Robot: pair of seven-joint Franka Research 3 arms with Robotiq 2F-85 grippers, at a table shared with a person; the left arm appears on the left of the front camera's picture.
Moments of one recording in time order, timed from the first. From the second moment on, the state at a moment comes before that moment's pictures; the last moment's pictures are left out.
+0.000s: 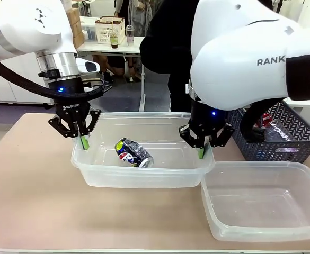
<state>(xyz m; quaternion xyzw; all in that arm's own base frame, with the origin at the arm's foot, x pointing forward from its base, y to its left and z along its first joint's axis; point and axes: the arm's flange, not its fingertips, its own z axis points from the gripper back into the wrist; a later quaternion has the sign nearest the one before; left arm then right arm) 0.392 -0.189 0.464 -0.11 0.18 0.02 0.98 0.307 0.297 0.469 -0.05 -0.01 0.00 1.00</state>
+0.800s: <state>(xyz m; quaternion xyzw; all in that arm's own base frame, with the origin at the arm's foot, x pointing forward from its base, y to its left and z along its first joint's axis) 0.392 -0.189 0.464 -0.11 0.18 0.02 0.98 0.307 0.297 0.469 -0.05 -0.01 0.00 1.00</state>
